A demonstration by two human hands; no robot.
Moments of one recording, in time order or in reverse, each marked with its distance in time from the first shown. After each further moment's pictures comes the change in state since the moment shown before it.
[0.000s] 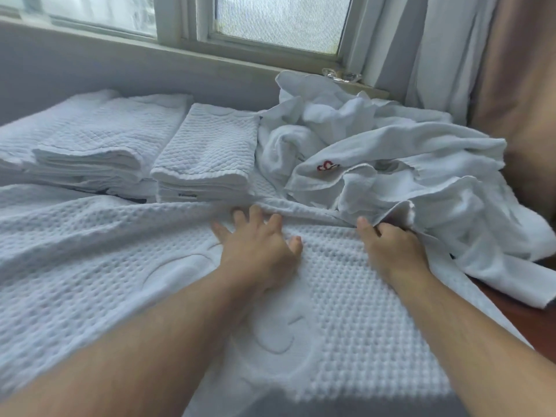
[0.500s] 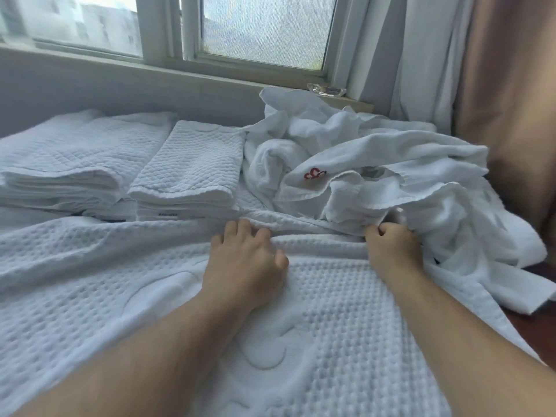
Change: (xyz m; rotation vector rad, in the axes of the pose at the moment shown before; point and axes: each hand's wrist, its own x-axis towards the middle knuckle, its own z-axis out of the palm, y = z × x) left_hand 0.005 -0.002 0.005 0.027 0.161 0.109; right_hand 0.026 0.004 0.000 0.246 0.223 0.123
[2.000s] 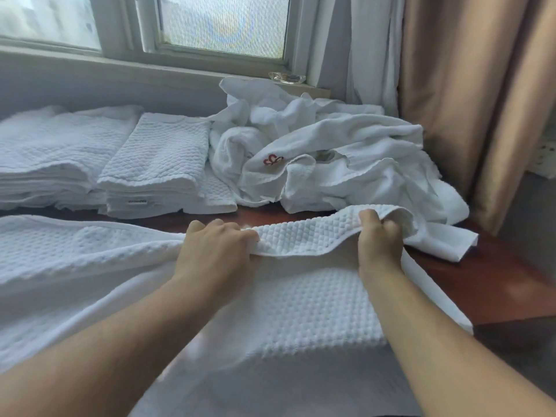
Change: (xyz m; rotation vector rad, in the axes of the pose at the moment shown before) left_hand -0.052 0.027 -0.042 0.106 0.088 0.243; right_hand -0.056 0.017 -0.051 0.743 0.121 0.250
